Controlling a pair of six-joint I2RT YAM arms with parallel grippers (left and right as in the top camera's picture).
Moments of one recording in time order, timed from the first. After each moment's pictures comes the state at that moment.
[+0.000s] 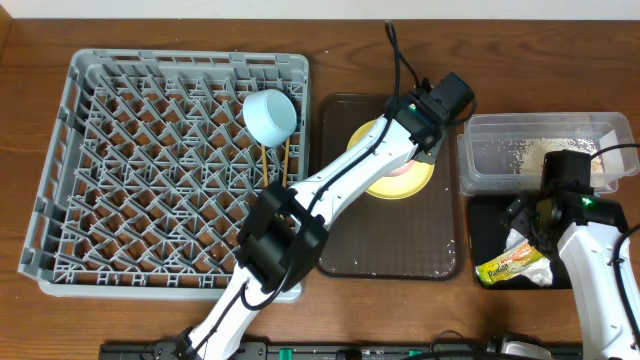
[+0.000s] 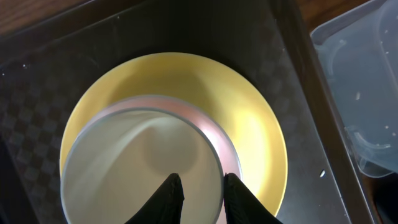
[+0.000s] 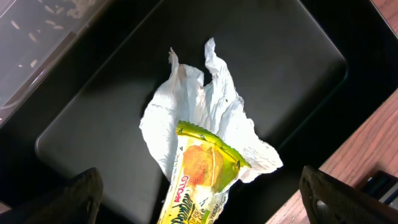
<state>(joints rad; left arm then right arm) -0.82 2.33 2.14 -0.99 -0.16 -0.38 -0.19 1.27 0.84 -0.95 0.27 0.58</state>
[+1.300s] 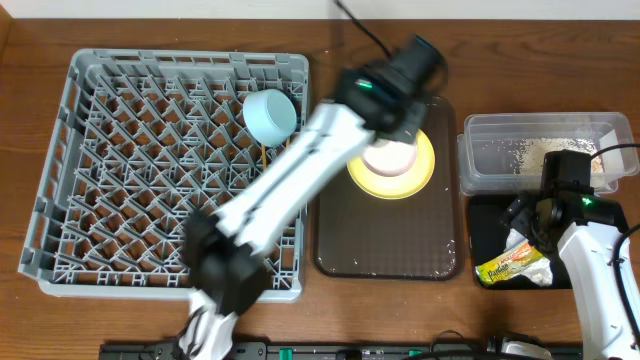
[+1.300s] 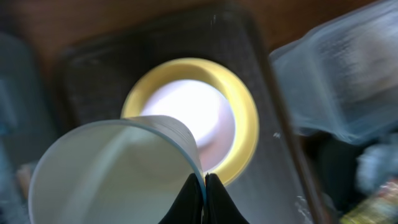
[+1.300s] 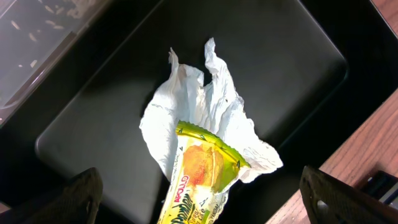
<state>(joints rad) -0.71 2.03 2.11 -1.14 -0.01 -0.38 -0.19 1.27 0.84 -0.95 0.27 0.58</state>
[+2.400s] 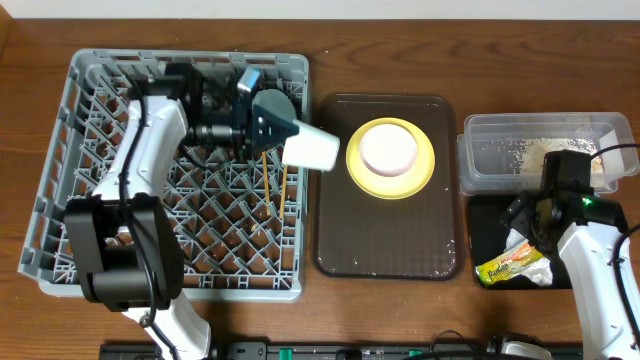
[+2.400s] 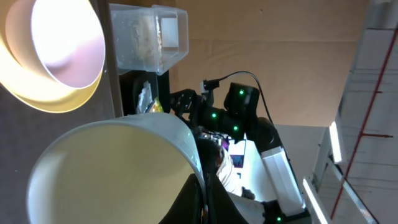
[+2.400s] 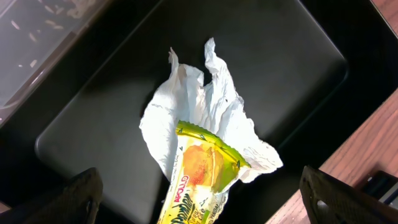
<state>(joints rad) 0.03 1.88 1.46 -1.22 1.46 0.09 -0.19 1.27 0.84 -0.95 0.27 0.58</state>
